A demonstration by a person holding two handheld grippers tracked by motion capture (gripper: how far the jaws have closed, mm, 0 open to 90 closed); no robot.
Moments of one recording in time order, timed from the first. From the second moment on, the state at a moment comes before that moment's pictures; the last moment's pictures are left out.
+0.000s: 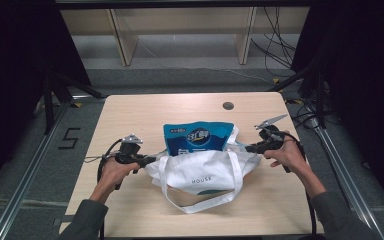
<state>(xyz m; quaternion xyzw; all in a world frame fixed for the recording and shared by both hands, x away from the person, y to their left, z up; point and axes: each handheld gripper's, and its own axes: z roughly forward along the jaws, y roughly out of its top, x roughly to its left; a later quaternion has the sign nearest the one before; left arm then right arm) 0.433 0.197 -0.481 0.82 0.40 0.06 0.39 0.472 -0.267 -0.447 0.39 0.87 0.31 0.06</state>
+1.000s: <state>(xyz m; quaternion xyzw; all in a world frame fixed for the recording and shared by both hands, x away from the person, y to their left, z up) 0.388 0.201 -0.436 0.79 0.42 0.13 0.42 0.437 -0.272 -0.433 0.39 0.83 0.39 0.08</state>
